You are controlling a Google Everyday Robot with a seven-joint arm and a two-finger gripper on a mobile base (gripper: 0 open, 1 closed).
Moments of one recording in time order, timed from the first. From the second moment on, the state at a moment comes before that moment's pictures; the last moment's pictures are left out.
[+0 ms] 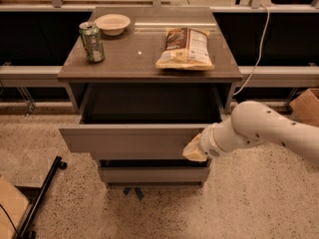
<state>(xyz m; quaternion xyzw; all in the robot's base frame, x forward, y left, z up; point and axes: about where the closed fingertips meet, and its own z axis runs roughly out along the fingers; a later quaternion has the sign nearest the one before) 0.531 -0.111 0.641 -0.54 0.78 0.15 0.26</state>
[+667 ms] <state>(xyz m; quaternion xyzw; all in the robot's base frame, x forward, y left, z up) 0.585 -0.129 0.606 -0.54 0.77 0.16 0.29</state>
